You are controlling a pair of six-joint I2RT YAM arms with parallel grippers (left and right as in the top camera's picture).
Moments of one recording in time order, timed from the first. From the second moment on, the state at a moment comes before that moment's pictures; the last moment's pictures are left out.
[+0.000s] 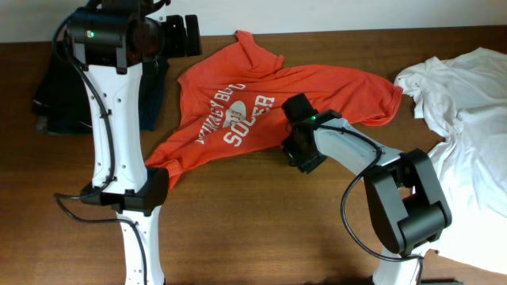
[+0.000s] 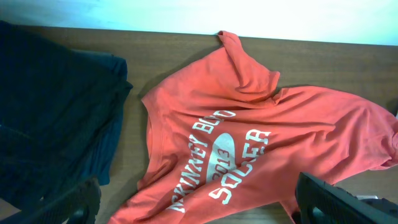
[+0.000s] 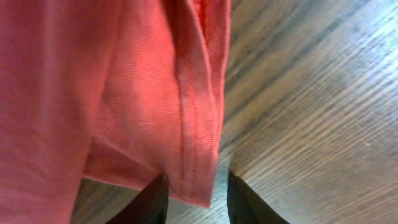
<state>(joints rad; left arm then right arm) -0.17 2.33 3.12 -1.69 0.05 -0.21 0.40 1.96 1.27 -0.71 -0.04 1.31</state>
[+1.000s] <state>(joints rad) -0.17 2.33 3.12 -1.65 0.05 -0.21 0.40 1.96 1.26 -1.23 0.14 1.13</state>
